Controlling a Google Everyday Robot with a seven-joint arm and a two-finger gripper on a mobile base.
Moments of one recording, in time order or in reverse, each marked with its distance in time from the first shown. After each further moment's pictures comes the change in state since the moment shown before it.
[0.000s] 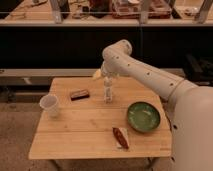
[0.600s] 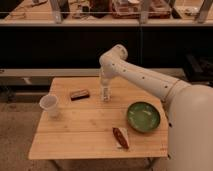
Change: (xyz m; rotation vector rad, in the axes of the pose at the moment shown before) arm 0.010 0.010 0.017 -0.063 0.089 0.032
